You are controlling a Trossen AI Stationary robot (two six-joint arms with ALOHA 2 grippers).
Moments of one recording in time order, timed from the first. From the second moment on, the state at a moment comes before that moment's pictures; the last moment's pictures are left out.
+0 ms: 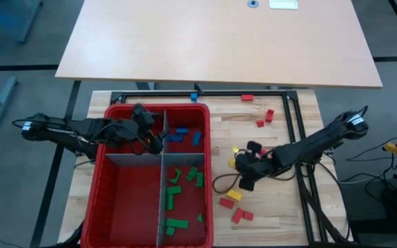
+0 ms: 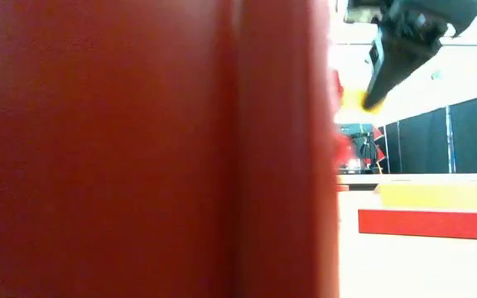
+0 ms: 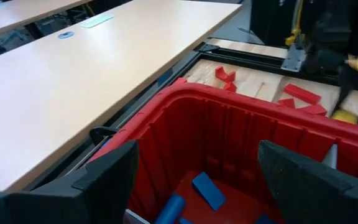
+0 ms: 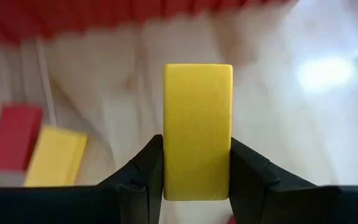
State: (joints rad) left arm -0.14 0.96 0.94 -0.45 -0.65 -0.24; right arm 0.39 1.41 0.98 -0.71 0.37 0.53
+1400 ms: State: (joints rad) left arm -0.13 1.37 0.83 0.71 -0.03 0.07; right arm 0.29 1.35 0.99 0.27 0.38 -0.04
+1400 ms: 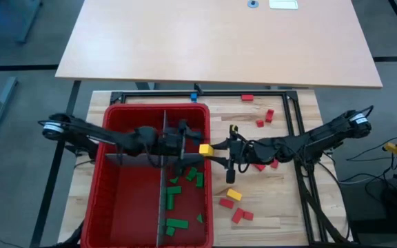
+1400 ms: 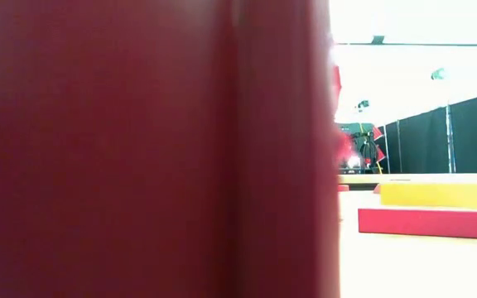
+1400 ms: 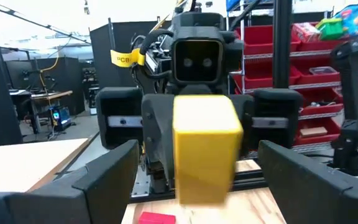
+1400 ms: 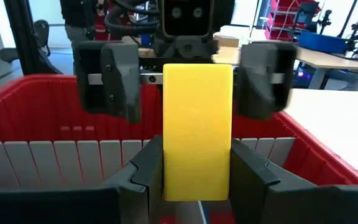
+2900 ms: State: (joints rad) left arm -0.18 0.91 0.93 -0.54 -0.74 -0.25; right arm 0.29 1.34 0.99 0.22 0.39 -0.03
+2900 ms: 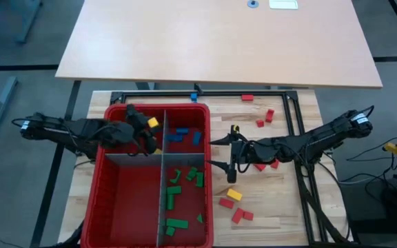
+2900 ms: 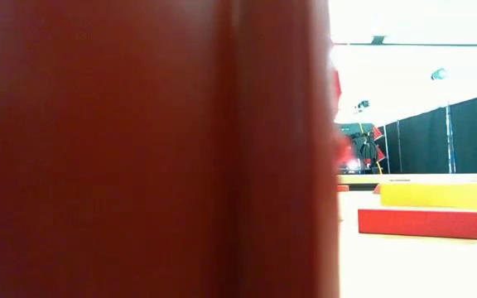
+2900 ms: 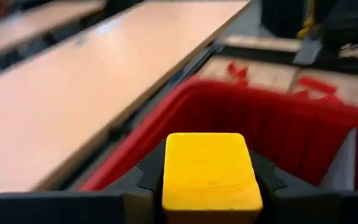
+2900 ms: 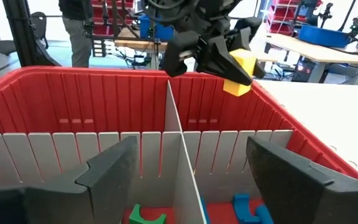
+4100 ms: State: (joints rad) left arm -0.18 1.00 0.92 -0.37 -0.69 -0.17; right arm 0.44 1.40 0.99 -0.54 0.13 0.68
